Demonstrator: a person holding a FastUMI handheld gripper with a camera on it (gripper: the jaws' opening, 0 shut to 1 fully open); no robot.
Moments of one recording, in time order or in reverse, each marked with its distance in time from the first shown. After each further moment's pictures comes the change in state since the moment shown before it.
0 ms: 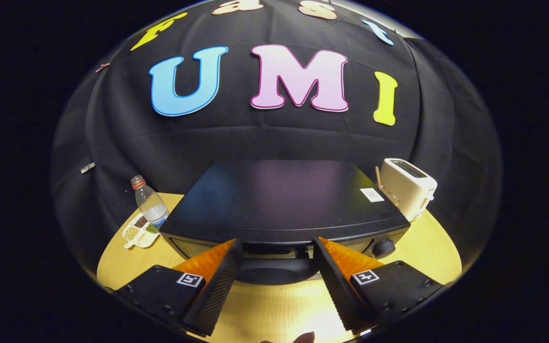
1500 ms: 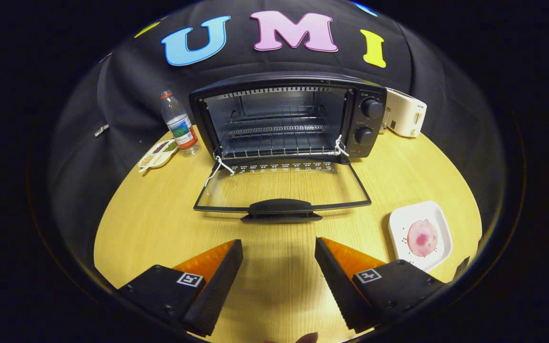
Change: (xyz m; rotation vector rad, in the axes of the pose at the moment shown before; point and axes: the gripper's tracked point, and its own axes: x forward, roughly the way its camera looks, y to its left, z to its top) arm -0.136 -0.005 -0.191 0.064 0.294 0.071
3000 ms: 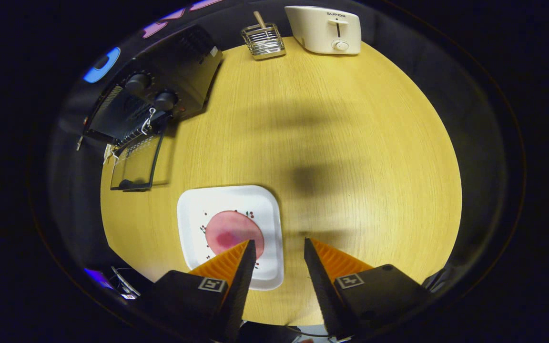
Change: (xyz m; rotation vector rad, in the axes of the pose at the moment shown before) arm 0.009 -0.340 -0.013 0.103 0.613 0.009
